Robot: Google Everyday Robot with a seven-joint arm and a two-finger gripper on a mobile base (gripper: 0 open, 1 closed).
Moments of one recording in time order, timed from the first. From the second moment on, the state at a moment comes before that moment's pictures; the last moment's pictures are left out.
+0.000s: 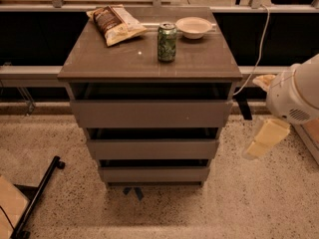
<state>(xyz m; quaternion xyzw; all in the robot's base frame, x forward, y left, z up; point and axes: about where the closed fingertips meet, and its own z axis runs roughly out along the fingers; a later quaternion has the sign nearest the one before) 0.464 -0.212 0.879 -0.58 0.78 -0.01 0.25</state>
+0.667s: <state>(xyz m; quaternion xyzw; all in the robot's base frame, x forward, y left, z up) 0.506 -0.193 0.777 -0.56 0.78 0.03 0.28</state>
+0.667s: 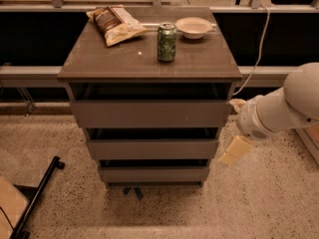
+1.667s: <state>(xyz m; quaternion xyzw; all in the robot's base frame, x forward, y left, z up) 0.506 -0.173 0.712 -0.50 0.81 0.09 0.30</state>
